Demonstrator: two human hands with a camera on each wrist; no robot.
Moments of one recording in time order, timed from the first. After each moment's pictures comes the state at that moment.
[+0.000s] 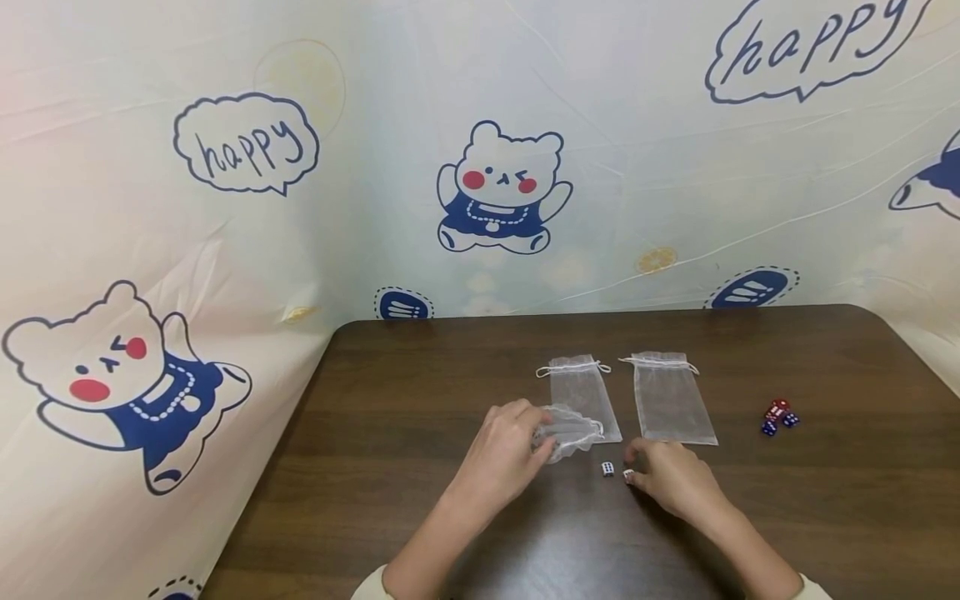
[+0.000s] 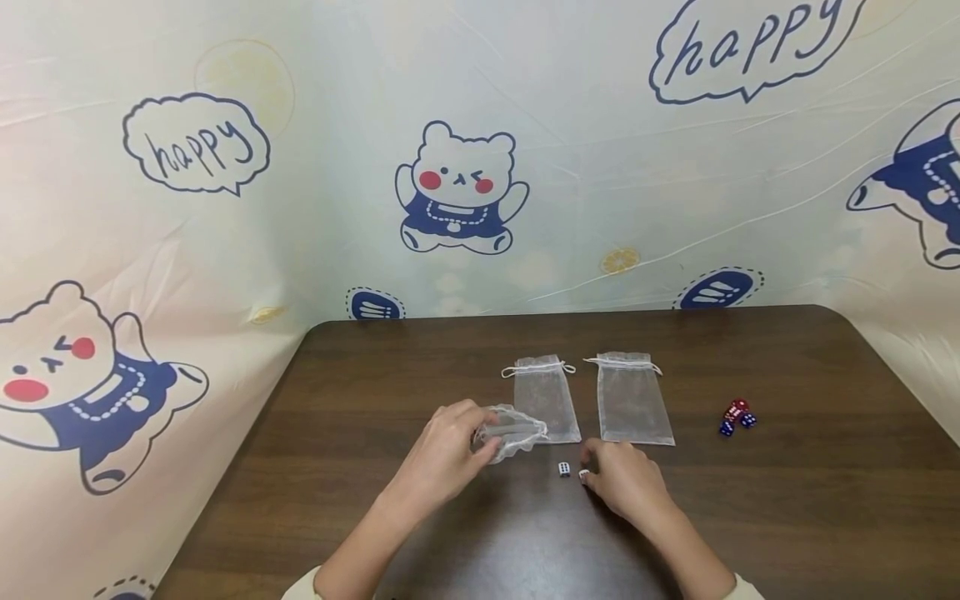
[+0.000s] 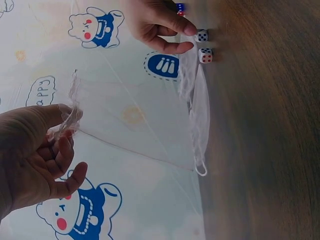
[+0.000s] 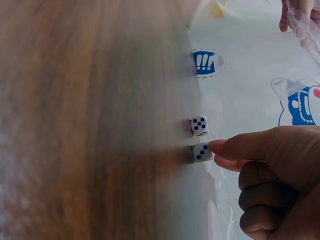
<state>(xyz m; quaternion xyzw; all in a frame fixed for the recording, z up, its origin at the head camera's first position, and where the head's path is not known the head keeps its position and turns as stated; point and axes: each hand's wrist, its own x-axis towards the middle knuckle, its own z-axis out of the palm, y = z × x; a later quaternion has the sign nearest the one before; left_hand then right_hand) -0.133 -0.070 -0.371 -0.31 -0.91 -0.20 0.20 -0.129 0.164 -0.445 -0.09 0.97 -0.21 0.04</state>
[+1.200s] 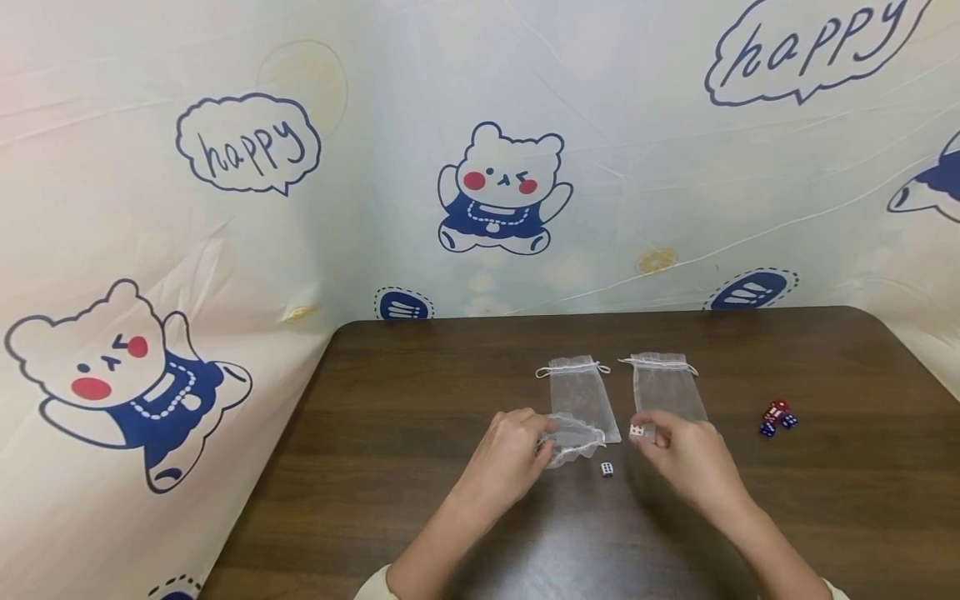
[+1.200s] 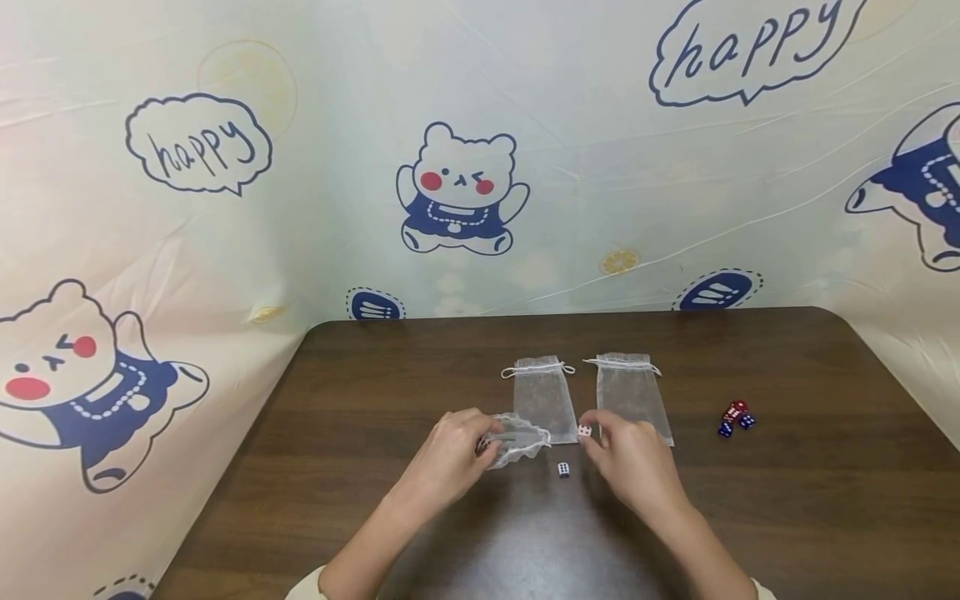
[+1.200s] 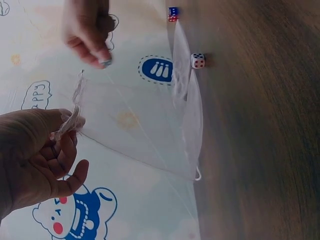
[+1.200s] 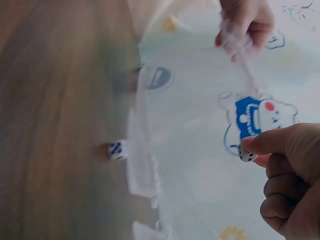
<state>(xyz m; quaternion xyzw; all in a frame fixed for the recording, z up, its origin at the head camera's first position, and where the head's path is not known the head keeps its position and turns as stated) -0.131 -0.066 -0.376 -0.32 -0.91 -0.19 0.18 -0.120 0.162 -0.400 -0.14 0.92 -0.29 -0.22</state>
